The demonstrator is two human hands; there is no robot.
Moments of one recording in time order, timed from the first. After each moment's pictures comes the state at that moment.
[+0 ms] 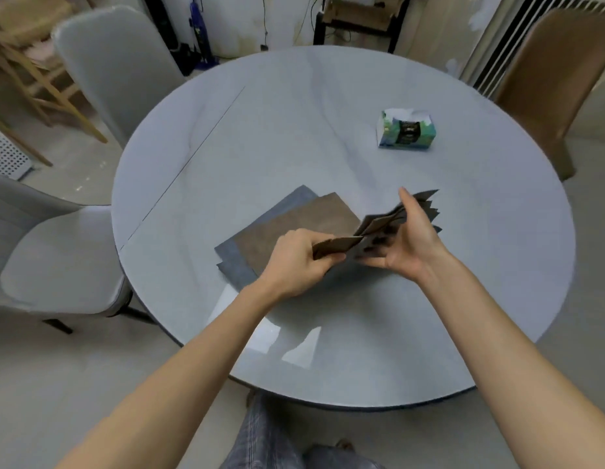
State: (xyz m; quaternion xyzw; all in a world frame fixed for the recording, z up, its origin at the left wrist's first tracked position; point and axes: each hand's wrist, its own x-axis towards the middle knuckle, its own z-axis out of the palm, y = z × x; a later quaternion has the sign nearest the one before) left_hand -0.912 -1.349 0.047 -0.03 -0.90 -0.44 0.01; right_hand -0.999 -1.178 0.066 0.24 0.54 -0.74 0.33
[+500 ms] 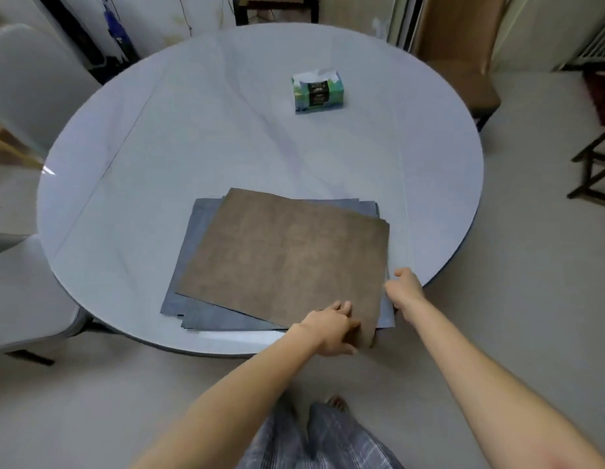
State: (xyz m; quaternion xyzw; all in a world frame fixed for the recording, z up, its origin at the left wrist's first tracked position) left_hand -0.836 -1.133 -0.069 -0.25 -0.89 -0.06 -0.37; right_hand -0.889 -0.972 -0.070 0.30 0.83 -0.42 0.23
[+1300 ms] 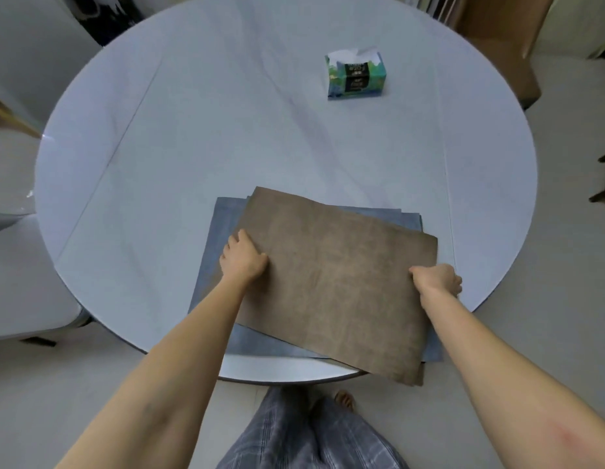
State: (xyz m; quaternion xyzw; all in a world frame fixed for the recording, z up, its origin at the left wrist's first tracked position) left_hand -0.955 -1.334 -0.089 0.27 -0.91 -0.23 -0.20; right_hand -0.969 -1.021 -0.089 0.46 0.83 -0.30 0.13
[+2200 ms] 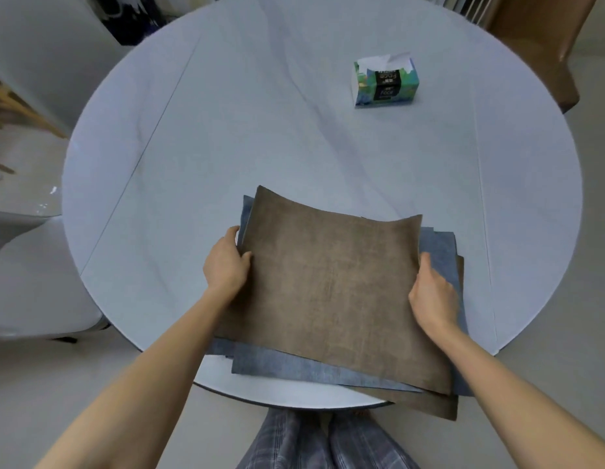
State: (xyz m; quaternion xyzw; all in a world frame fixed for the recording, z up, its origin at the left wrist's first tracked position) left_hand -0.965 -1.410 -0.079 0.26 -0.94 -0.23 -0.06; right_hand -0.967 -1.070 -0.092 0.05 0.98 -0.16 0.05
